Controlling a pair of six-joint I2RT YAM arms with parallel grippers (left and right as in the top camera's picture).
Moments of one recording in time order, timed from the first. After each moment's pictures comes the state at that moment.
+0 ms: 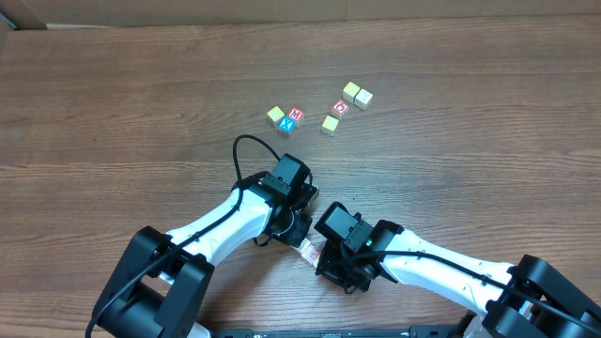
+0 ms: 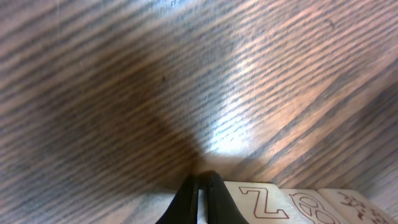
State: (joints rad) left arm -0.57 1.69 0.86 -0.62 0.19 -0.09; right arm 0.91 1.56 0.73 -0.52 -0.32 1.35
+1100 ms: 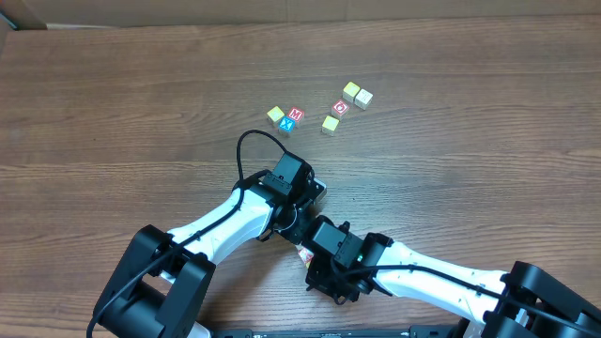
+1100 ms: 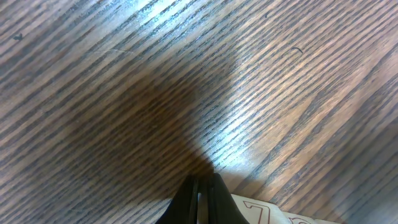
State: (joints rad) left arm -0.57 1.69 0.86 -0.54 0.19 0.04; right arm 1.02 1.56 0.73 -0.47 -0.30 1.45
